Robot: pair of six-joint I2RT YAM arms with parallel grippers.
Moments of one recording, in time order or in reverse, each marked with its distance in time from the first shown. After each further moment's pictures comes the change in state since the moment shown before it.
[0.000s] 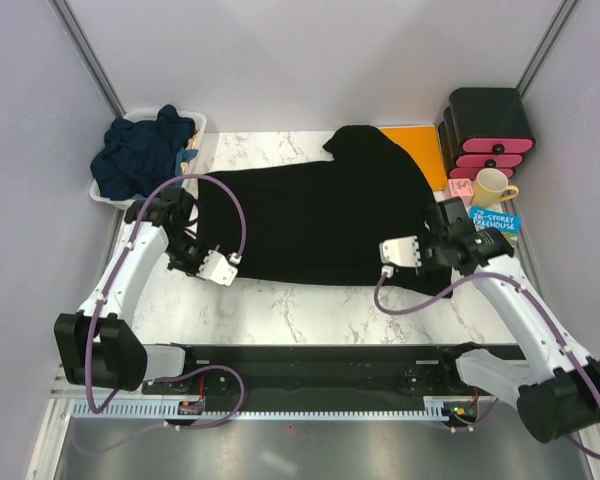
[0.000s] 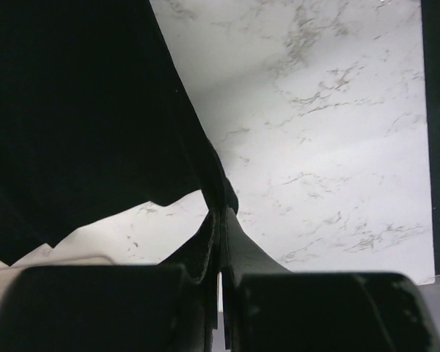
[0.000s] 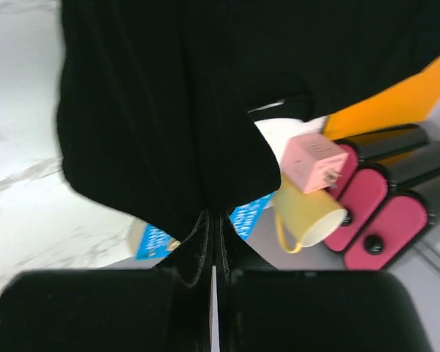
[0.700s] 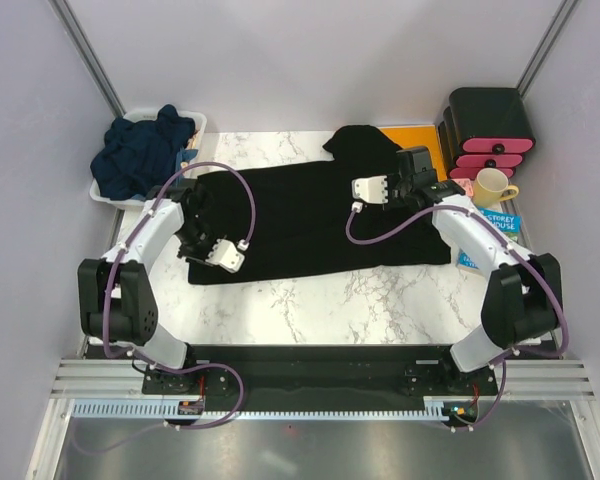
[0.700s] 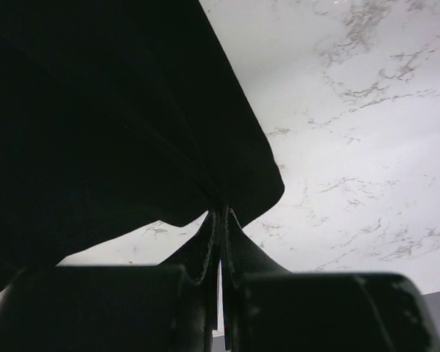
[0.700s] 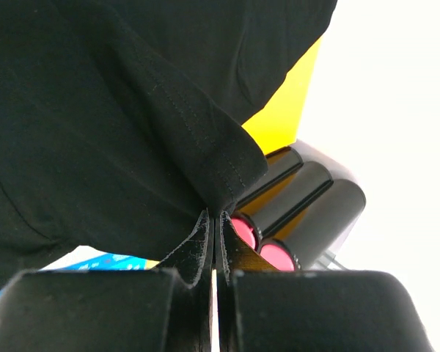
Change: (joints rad) left arm 0.000 0.269 0.079 0.100 -0.039 -0.016; right arm 0.000 0.518 0.258 0.572 0.048 -0.002
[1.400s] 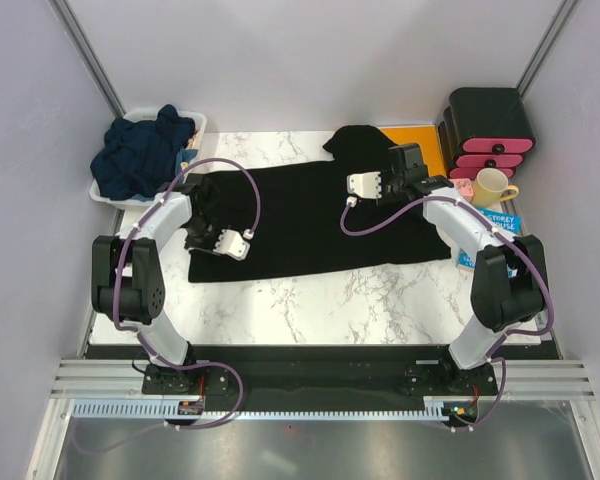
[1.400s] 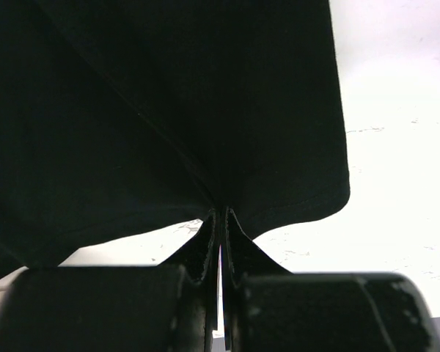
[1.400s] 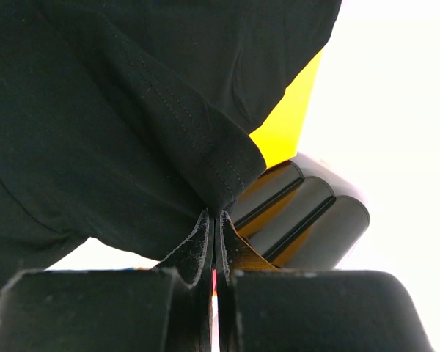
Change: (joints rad) left arm 0.000 0.153 0.032 0.185 -0.057 -0.085; right arm 0.000 0.130 0.059 0.071 0.005 0.009
